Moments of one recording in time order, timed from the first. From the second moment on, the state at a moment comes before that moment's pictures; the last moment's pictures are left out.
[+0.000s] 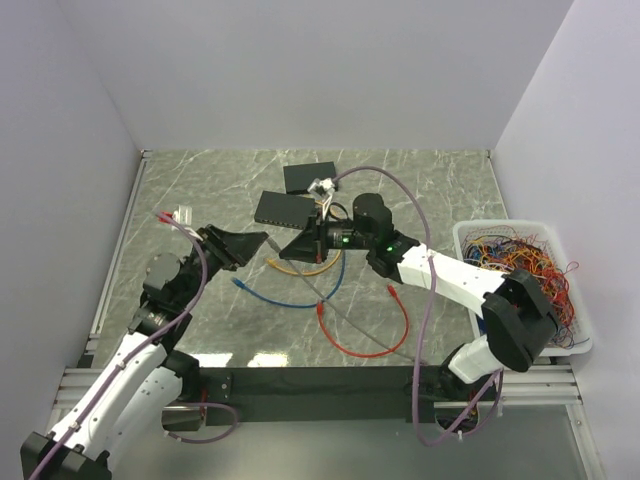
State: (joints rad) left arm -0.36 0.62 0.45 0.26 0.27 -0.93; right arm 0.74 1.48 0.96 0.39 -0.73 0.58
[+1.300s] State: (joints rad) left arm -0.46 0.70 0.47 0.21 0.15 -0.87; right arm 0.70 1.46 0.91 0.46 -0.70 0.65
